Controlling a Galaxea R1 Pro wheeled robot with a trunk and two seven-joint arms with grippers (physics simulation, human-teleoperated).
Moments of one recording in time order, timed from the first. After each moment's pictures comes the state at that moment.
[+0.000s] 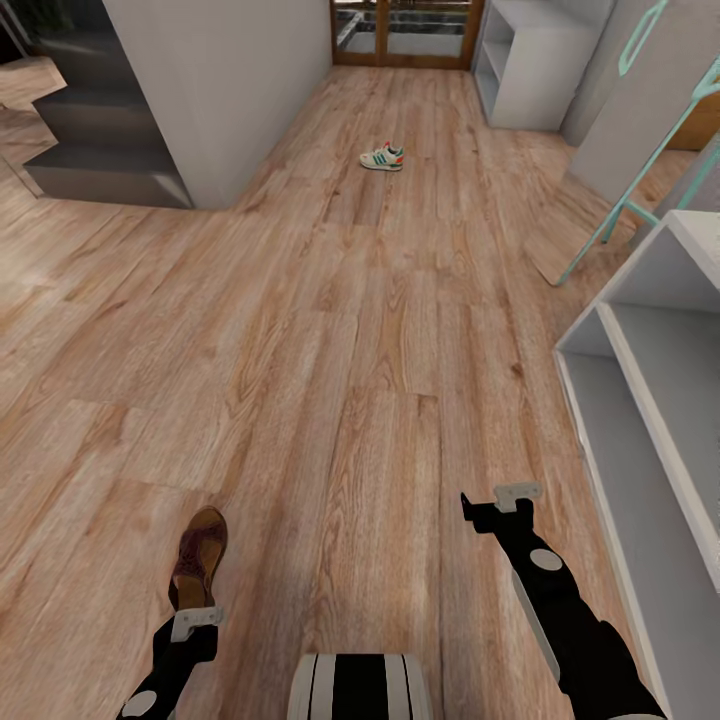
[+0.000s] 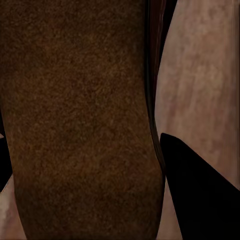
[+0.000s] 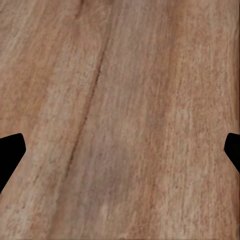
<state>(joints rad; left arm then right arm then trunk) -0.38 0.09 0.10 -0.40 -0.02 -0.33 -0.01 -0.39 -0.04 0.00 -1.19 0.09 0.24 0.00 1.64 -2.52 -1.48</state>
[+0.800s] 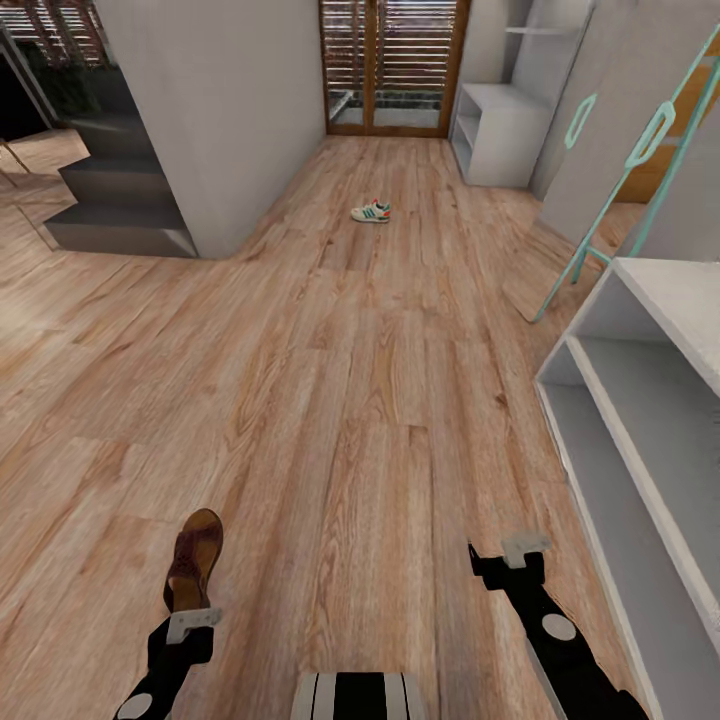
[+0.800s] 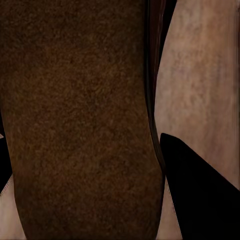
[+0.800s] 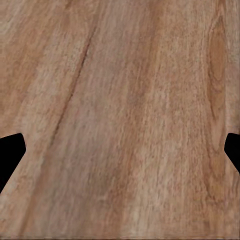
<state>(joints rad) -0.38 0.10 0.10 -0.40 -0.02 -0.34 0.00 -0.26 -0.06 0.00 -1.09 0.12 0.08 0.00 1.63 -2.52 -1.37</state>
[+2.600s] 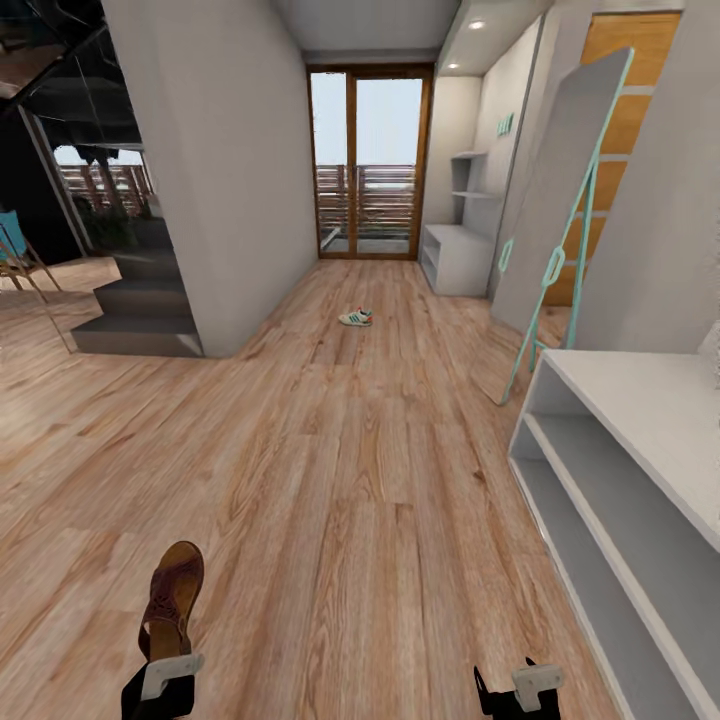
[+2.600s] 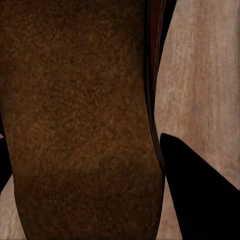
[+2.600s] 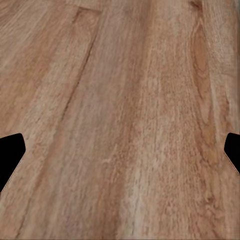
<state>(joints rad) -0.27 0.10 0.16 -0.38 -0.02 -0.46 0.00 -0.18 -0.06 0.00 -0.51 0.12 -0.45 0.00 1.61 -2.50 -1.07</state>
